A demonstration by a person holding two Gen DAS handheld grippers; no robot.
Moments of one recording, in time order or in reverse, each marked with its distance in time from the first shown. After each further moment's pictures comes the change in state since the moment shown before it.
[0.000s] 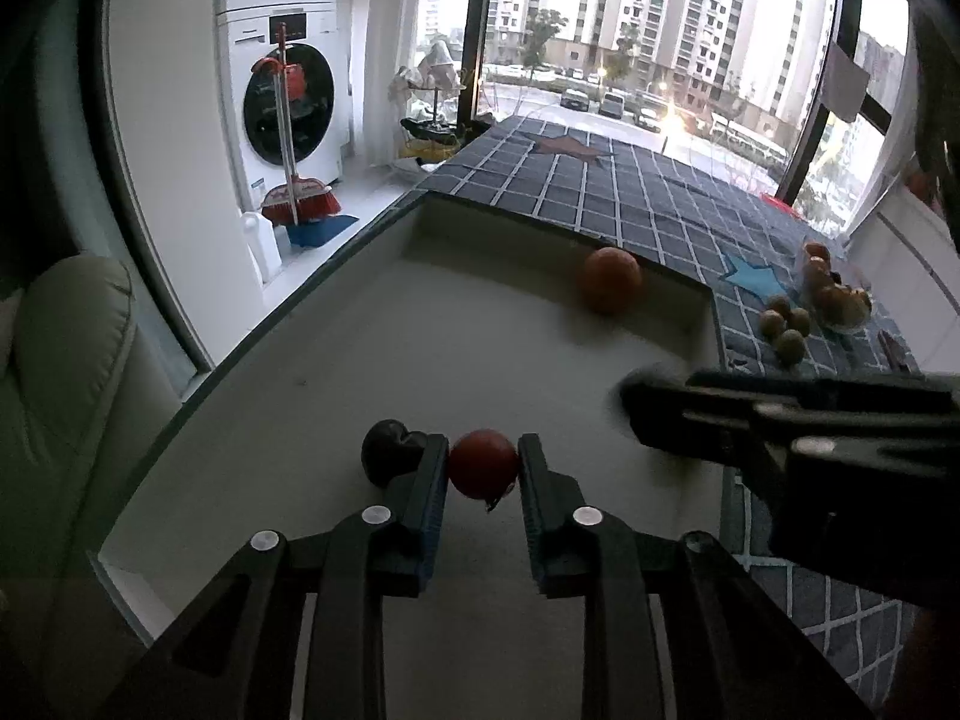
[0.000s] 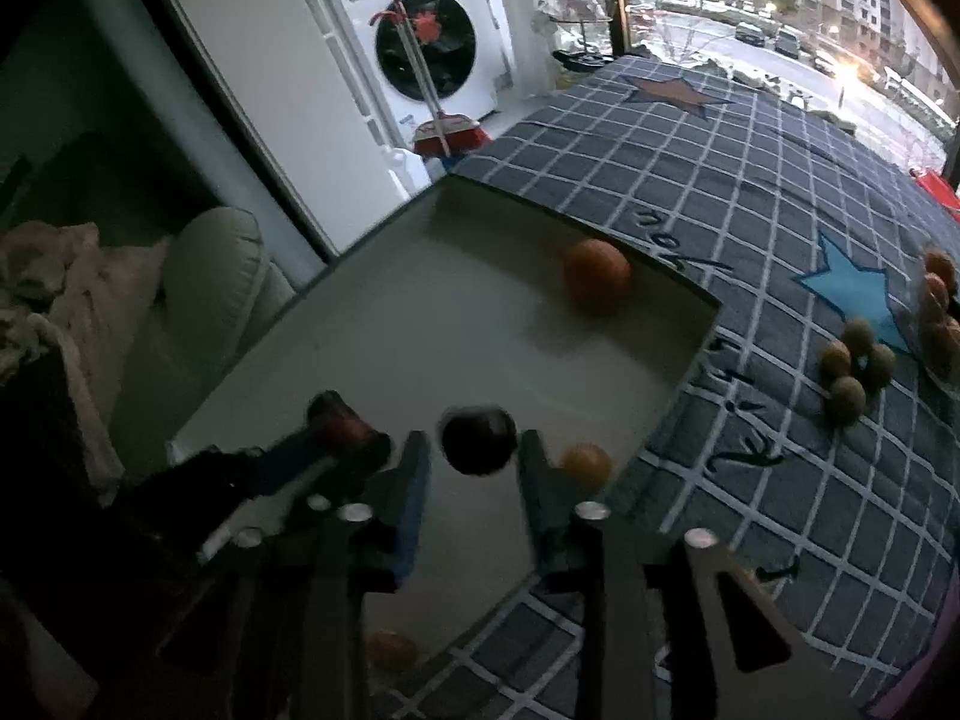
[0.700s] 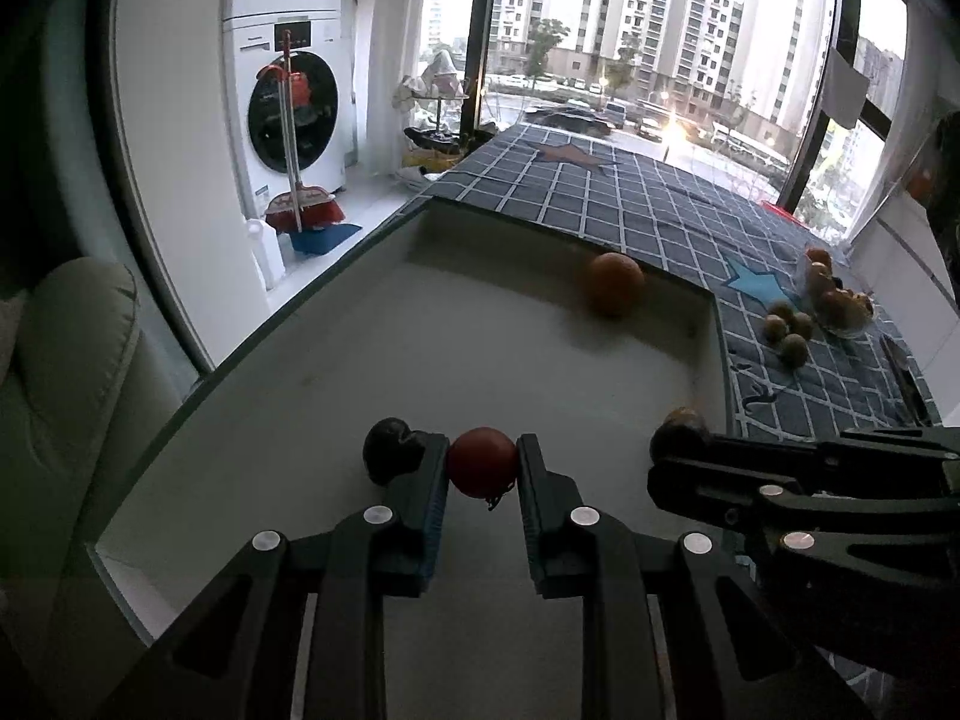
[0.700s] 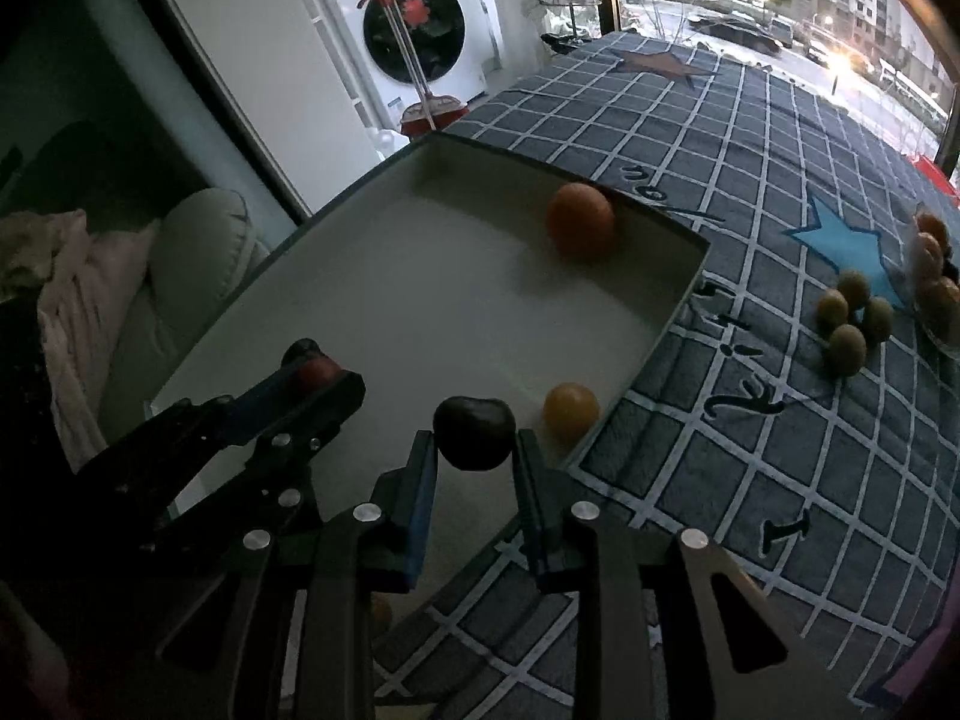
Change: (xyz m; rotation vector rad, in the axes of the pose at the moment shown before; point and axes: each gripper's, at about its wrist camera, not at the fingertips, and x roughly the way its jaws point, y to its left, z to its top) left arm -0.001 0.004 -0.004 -0.007 -0.027 0.005; right arm 0.009 -0.008 -0.024 0.010 0.042 -0.031
